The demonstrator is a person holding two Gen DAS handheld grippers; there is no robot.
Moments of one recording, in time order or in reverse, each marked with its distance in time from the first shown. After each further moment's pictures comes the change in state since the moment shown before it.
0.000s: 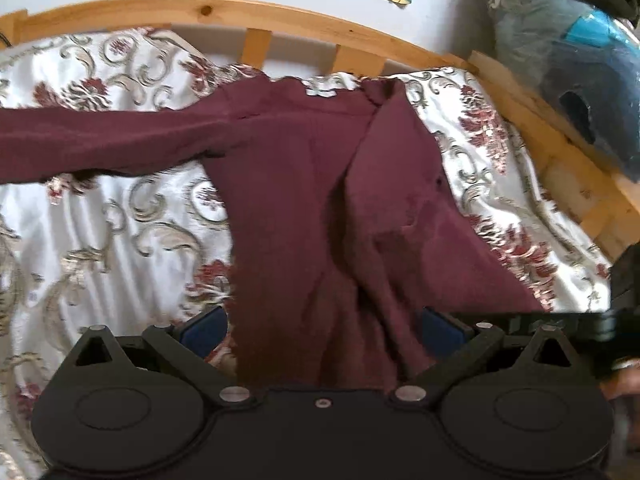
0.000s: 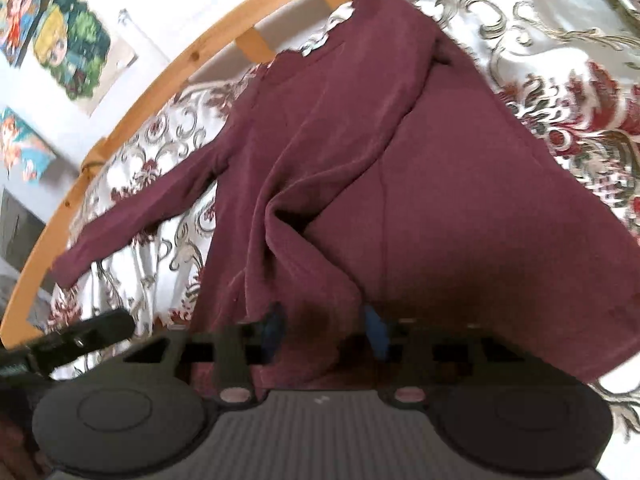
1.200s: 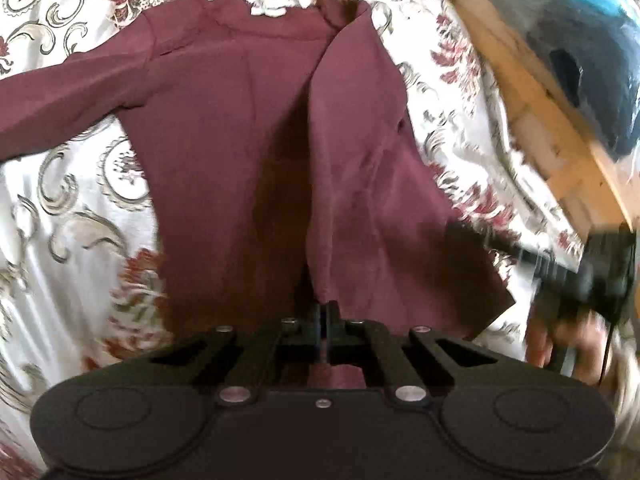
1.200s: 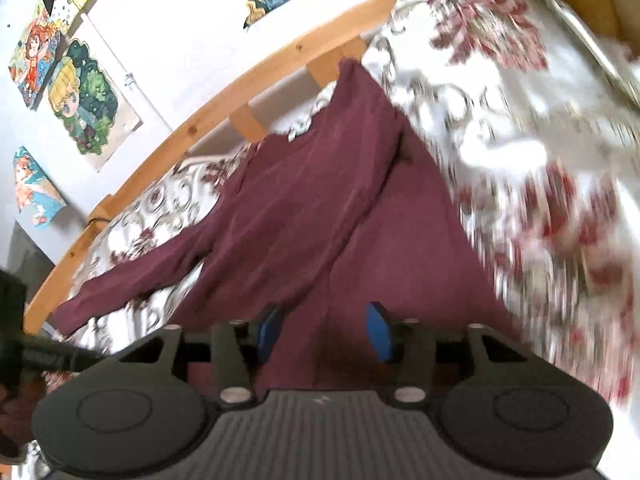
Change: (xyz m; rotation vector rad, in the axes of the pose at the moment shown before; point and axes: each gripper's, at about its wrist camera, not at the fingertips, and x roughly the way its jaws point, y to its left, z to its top) left arm 0.062 -0.001 0.050 0.008 0.354 -0.169; right arm -0.030 -0.048 0.052 -0.050 -0.213 0.033
